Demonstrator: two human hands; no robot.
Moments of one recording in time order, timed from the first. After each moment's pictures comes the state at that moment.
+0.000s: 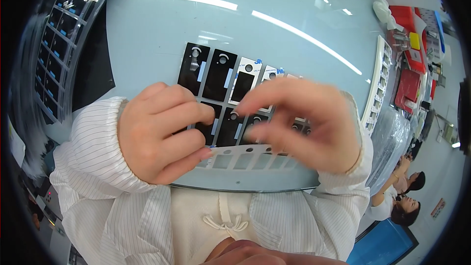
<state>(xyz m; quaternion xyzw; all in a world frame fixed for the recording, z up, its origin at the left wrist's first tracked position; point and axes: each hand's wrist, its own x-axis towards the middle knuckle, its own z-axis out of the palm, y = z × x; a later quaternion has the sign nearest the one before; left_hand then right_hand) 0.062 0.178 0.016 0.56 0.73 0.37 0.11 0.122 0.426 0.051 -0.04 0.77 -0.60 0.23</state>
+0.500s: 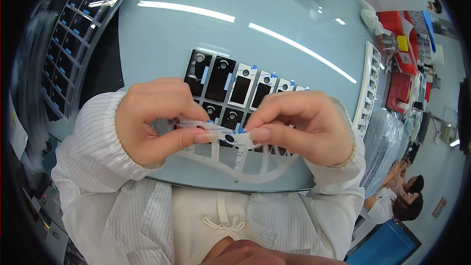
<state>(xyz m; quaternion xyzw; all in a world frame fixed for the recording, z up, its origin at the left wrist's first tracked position) 0.054 0.171 0.019 0.41 0.70 0.53 0.25 0.130 0.426 0.061 0.06 0.65 -0.69 0.31</state>
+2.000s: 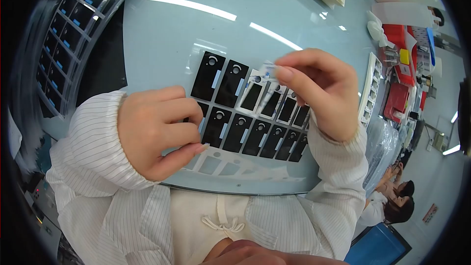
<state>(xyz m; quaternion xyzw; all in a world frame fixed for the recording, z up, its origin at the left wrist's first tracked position) 0.048 0.159 0.022 0.51 0.73 0.40 0.23 0.096 0.424 0.044 0.09 0.79 -0.60 0.09</state>
